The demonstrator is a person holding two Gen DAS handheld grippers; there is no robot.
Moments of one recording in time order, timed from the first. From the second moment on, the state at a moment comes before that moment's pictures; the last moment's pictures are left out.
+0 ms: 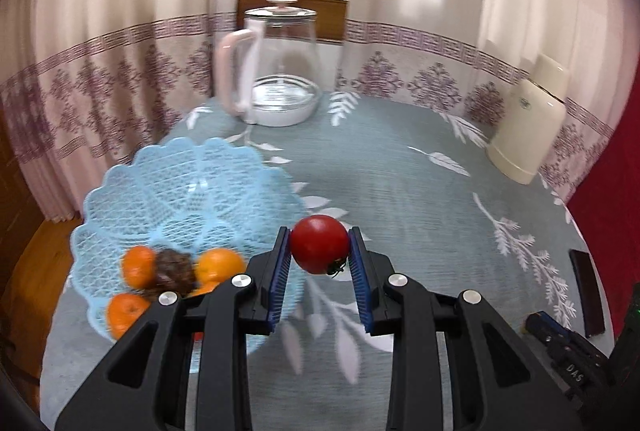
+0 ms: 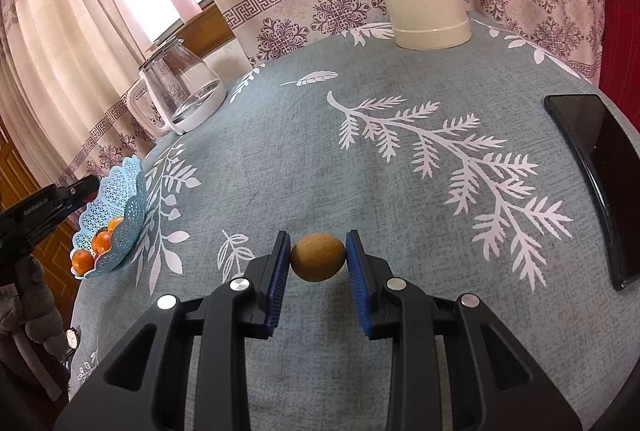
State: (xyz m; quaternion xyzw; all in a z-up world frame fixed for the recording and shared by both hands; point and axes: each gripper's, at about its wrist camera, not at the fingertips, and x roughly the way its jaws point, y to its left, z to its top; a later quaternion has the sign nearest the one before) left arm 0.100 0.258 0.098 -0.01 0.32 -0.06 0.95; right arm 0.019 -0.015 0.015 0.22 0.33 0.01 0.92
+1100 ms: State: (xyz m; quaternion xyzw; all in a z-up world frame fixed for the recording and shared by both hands) left arm 0.096 0.363 0.085 -0.07 0.32 0.06 0.94; right arm 0.020 -0.015 0.014 0.22 0.33 0.00 0.92
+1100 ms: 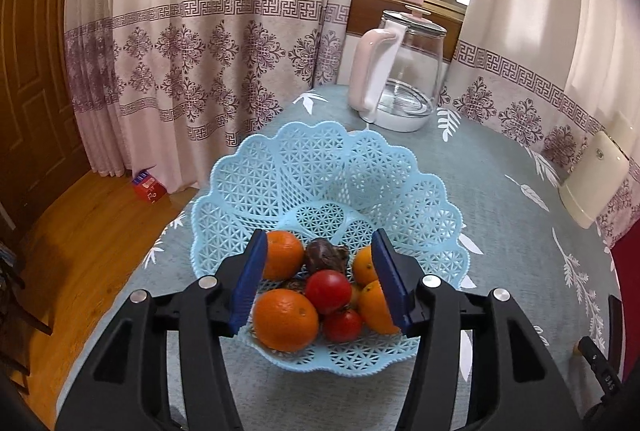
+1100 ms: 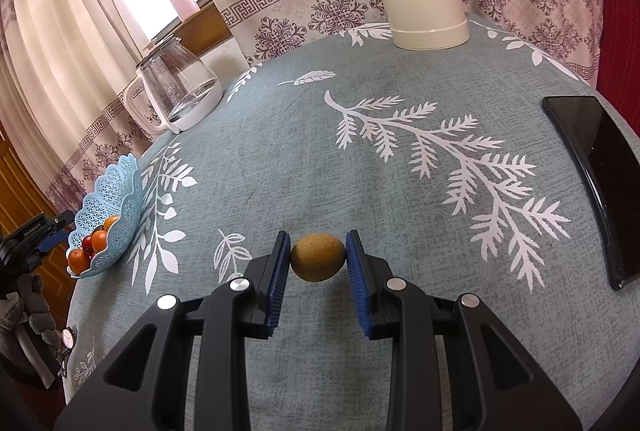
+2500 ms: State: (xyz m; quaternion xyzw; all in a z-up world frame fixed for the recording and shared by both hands) left arm 0.033 0.422 0.072 -0.09 0.29 0.13 0.94; right arm 0.021 0.022 0.038 0.15 0.32 0.01 0.93
